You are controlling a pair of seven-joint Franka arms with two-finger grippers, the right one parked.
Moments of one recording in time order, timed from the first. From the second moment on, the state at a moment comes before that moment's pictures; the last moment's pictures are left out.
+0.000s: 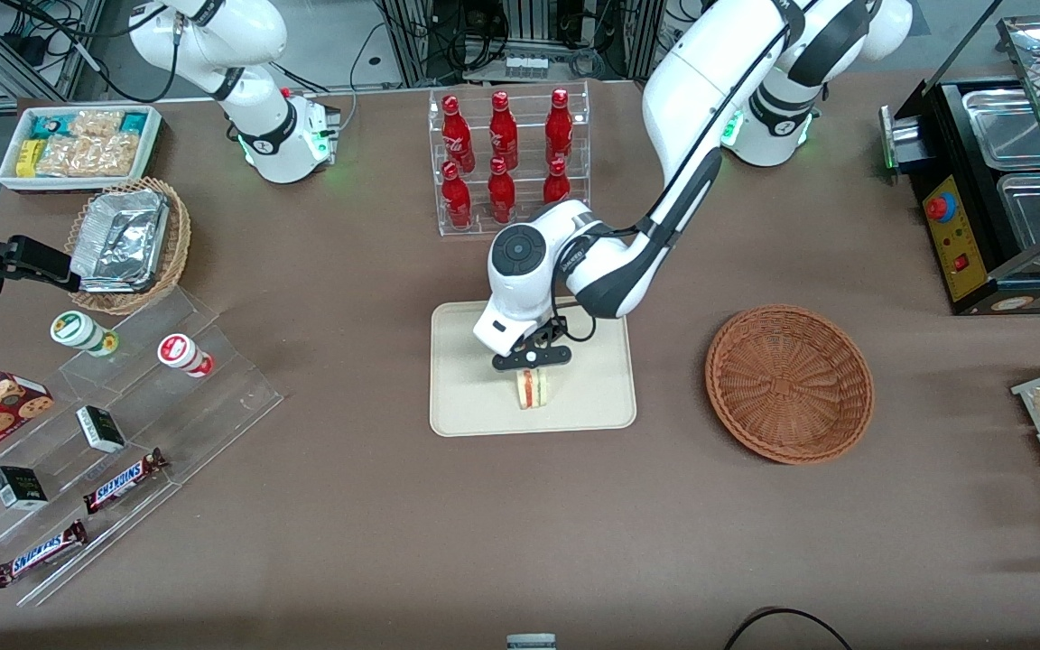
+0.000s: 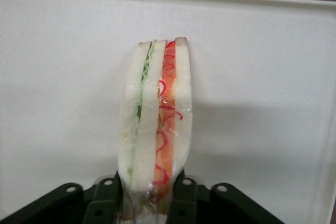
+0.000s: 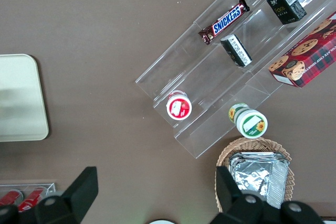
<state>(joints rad) -0.65 0.75 -0.20 -1.49 0.18 2.22 -1.03</state>
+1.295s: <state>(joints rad) -0.27 0.22 -0.18 -1.47 0.12 1.64 -0.77</state>
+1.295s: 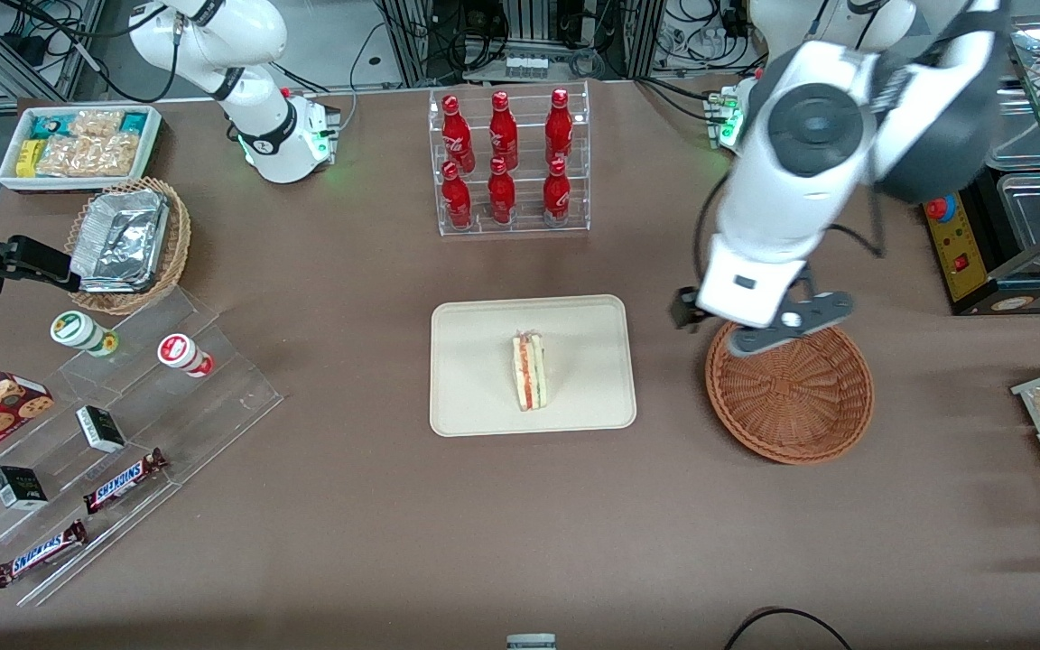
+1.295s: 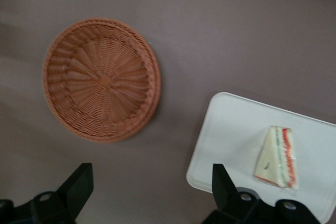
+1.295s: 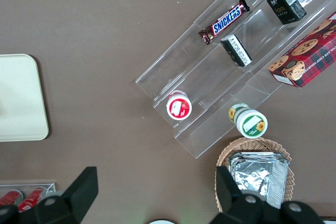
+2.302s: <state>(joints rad) 0.17 0.00 -0.17 -1.64 0.03 1.57 -0.04</state>
